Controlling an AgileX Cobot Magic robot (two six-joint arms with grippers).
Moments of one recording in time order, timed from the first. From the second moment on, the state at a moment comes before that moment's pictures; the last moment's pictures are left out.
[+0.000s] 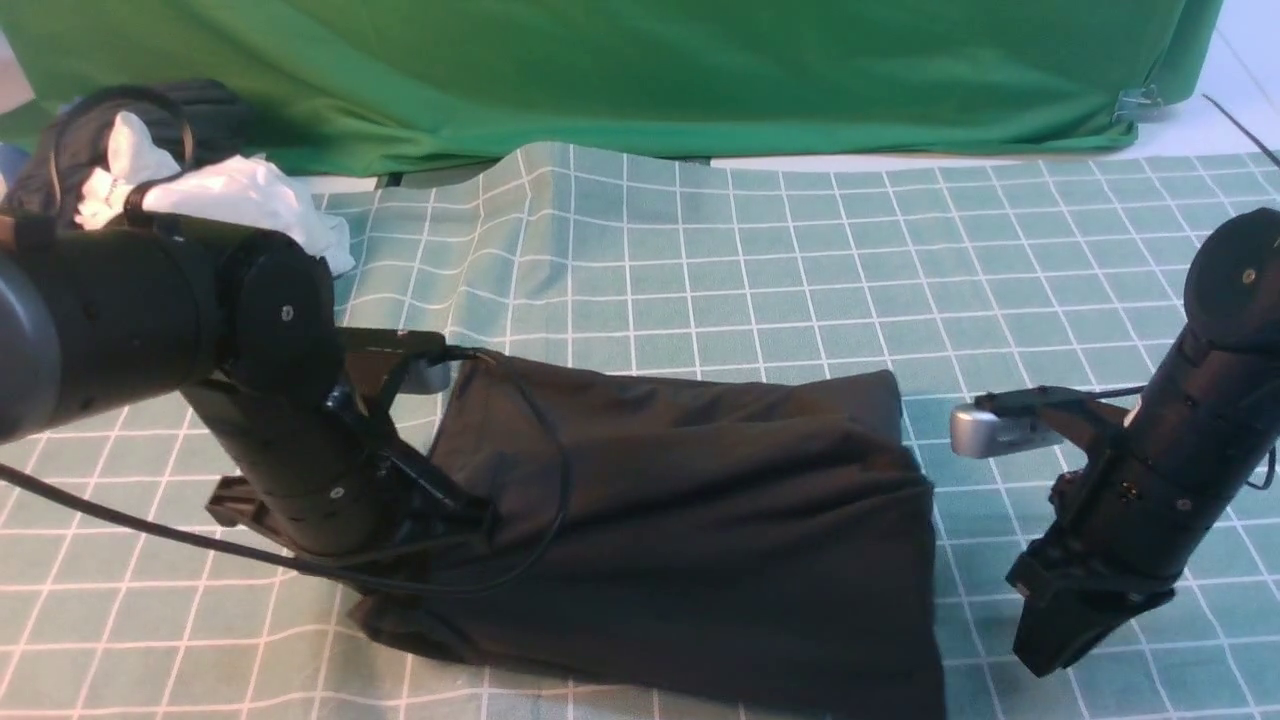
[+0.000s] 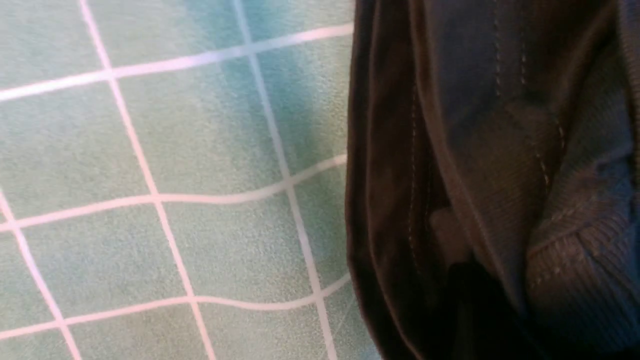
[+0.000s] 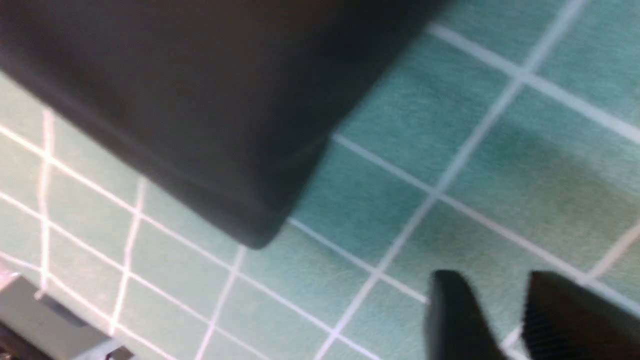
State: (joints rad) right arm 0.22 1.78 -0.98 0.43 1.09 -0.52; left arm -0.32 1.61 -0.94 -0.10 0.91 -0.13
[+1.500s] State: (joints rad) right arm 0.38 1.83 -1.30 0.42 0.93 -0.61; left arm -0.53 1.82 -1.05 -0.38 0.73 0.03
